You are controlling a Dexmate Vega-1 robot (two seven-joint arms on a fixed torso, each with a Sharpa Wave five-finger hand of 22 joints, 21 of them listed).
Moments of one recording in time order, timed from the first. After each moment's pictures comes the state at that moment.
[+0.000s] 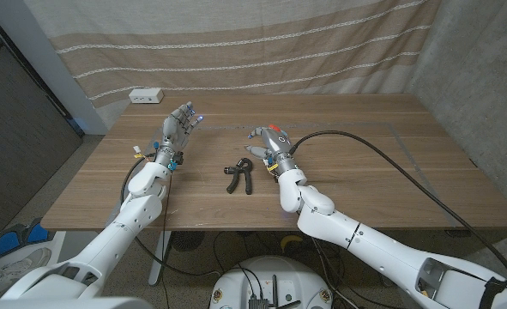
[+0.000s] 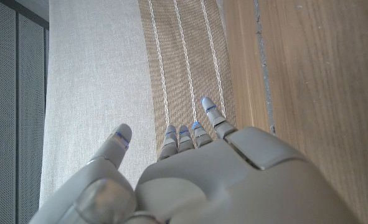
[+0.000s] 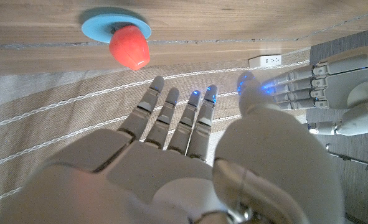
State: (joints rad) left arm 0.86 0.46 0.26 -1.17 -0.82 -0.49 -0.27; left_hand 0.07 0.10 0.69 -0.02 0.19 0.06 0.01 0.18 0.17 -0.03 0.01 0.20 0.17 -0.03 0.02 0.18 0.17 0.03 0.07 0.52 0.17; right arm -0.77 -0.38 -0.94 -1.69 -0.58 -0.46 -0.44; right_hand 0.92 -0.04 0.38 -0.16 0.18 0.70 -0.08 0.31 0.24 0.53 -0.15 0.31 0.36 0.30 -0.04 0.47 0.43 0.40 0.03 0.39 0.18
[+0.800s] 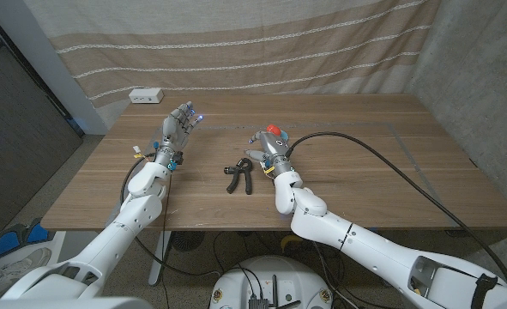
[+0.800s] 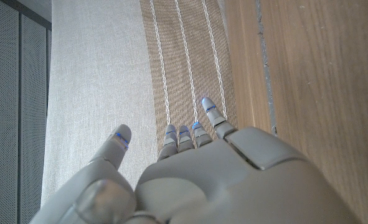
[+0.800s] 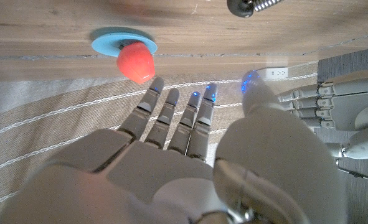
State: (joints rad) left arm 0.86 0.46 0.26 -1.16 -0.82 -0.49 -0.28; left_hand 0.07 0.09 0.69 -0.02 0.19 0.06 0.01 0.18 0.17 -0.03 0.01 0.20 0.17 -0.03 0.02 0.18 0.17 0.03 0.07 0.52 0.17; right arm -0.74 -0.35 -0.98 -1.67 -0.59 -0.58 -0.42; right_hand 0.92 -0.04 0.36 -0.15 0.18 0.69 -0.06 0.34 0.26 0.49 -0.14 0.31 0.39 0.28 -0.04 0.47 0.44 0.38 0.05 0.37 0.18
